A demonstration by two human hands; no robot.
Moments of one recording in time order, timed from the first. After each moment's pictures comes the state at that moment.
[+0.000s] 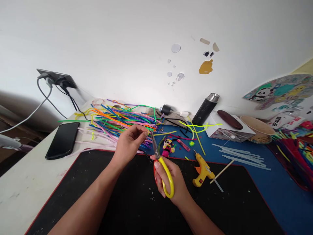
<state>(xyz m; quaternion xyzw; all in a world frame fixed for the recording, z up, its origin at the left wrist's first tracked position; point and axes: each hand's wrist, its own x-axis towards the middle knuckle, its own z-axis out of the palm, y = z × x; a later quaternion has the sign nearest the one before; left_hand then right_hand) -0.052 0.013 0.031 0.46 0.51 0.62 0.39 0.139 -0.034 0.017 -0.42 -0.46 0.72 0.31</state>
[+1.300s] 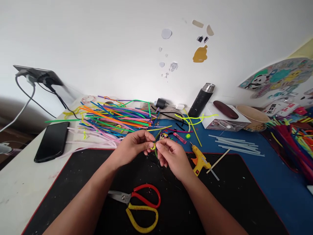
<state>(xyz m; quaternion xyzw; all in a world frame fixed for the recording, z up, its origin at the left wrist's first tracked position) -0.041 0.008 0.034 0.50 0.41 0.47 0.61 0.158 0.011 0.036 -0.43 -0.55 0.63 0.34</state>
